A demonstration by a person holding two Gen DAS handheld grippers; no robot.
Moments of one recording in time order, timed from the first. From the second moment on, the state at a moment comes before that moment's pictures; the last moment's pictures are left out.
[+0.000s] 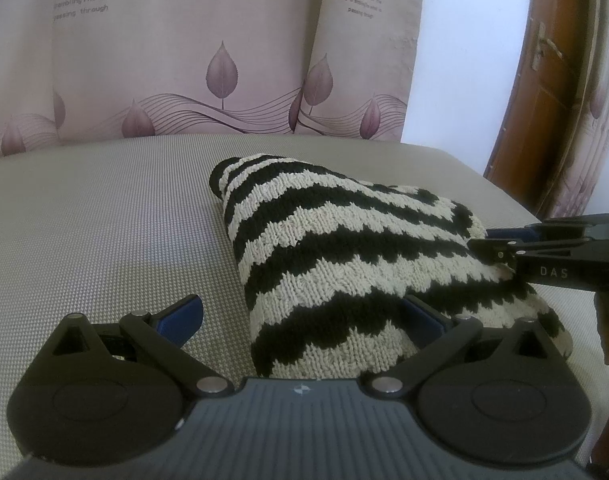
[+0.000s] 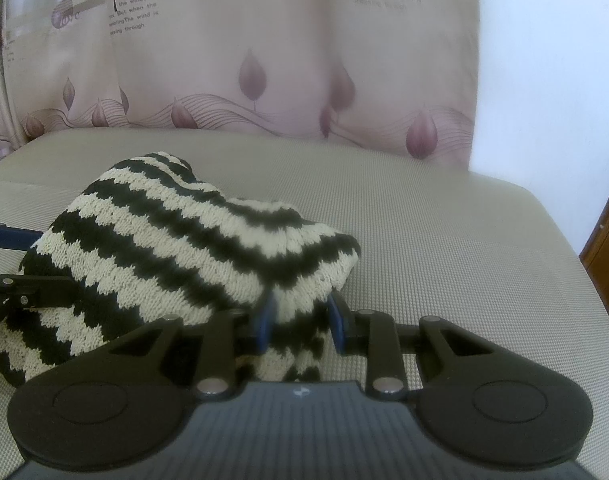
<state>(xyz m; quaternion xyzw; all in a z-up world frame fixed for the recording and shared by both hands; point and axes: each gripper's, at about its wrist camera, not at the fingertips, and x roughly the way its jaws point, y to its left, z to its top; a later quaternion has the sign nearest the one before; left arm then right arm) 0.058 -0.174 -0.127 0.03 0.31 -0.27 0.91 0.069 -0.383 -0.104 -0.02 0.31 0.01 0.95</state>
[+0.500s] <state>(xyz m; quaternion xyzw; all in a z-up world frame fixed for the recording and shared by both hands) 0.059 -0.175 -0.125 0.03 0.30 -0.28 0.91 0.070 -0.384 -0.103 -0.02 0.31 0.01 0.95</state>
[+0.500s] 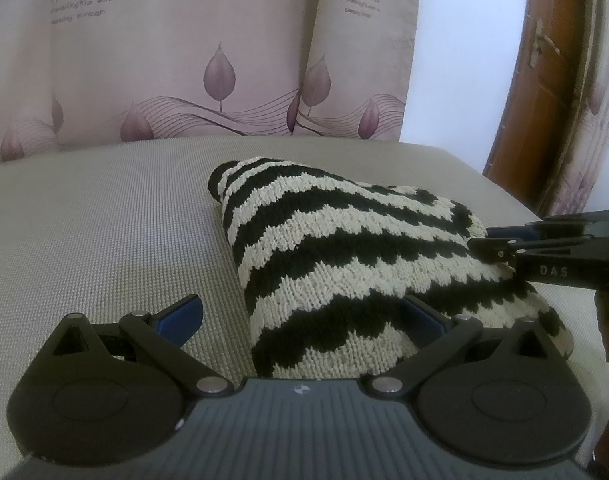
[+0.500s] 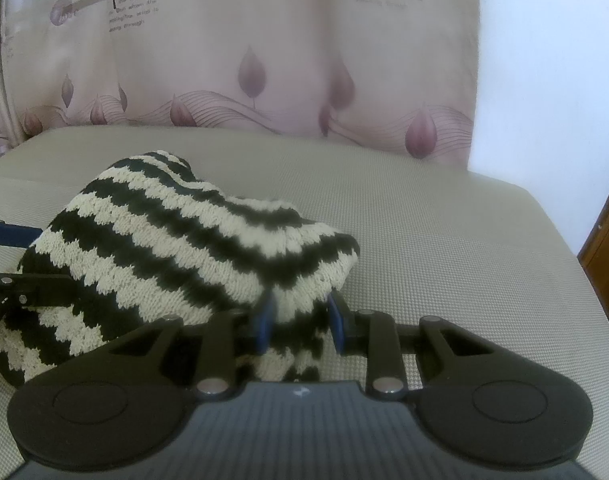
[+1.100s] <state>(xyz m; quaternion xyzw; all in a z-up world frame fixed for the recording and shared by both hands) 0.092 -0.160 -0.130 -0.03 0.35 -0.34 0.87 0.056 -0.456 -0.130 0.23 0.31 0.06 0.92</state>
